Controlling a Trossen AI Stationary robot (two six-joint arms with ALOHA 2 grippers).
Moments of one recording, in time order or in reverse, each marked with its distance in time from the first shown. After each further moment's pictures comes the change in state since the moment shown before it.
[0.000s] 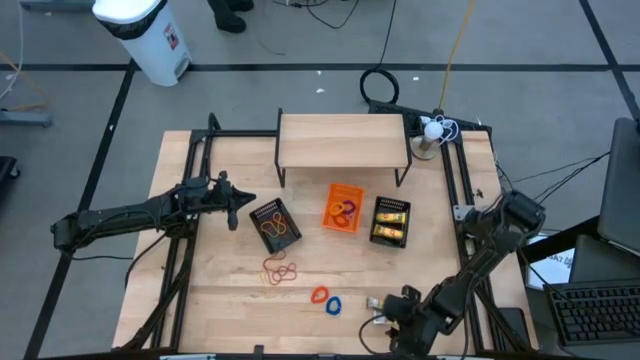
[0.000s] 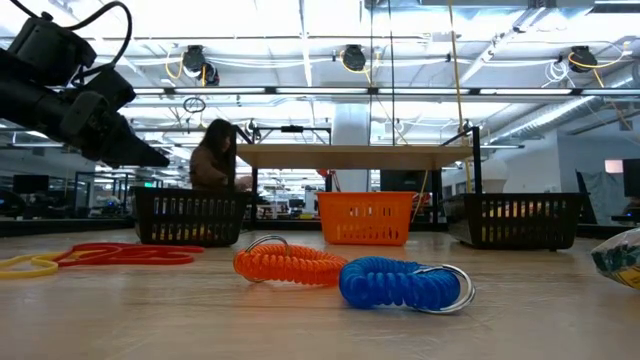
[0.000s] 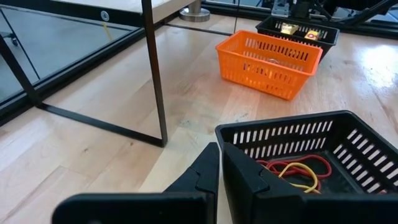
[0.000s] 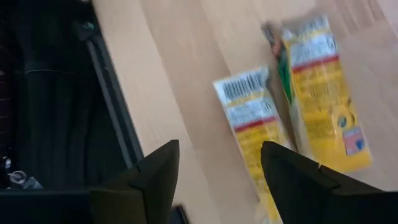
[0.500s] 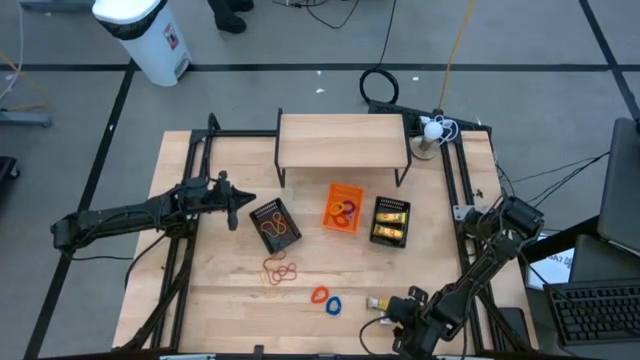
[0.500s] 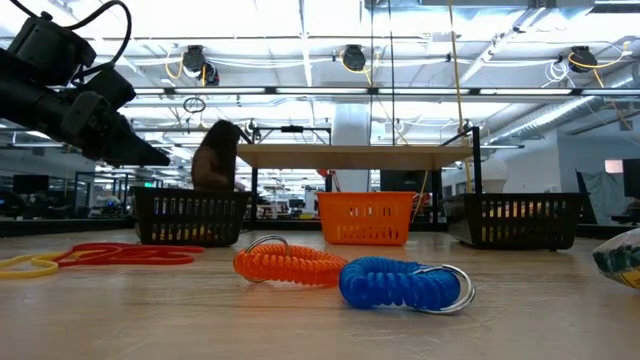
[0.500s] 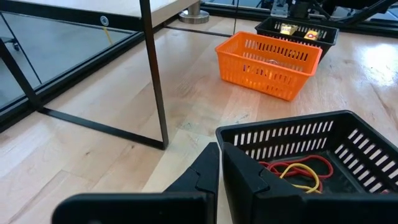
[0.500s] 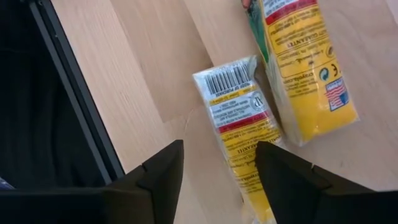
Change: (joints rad) left arm 0.000 0.000 0.000 0.005 0.000 0.016; right arm 0.031 0.063 0.004 -0.126 -0.059 0.080
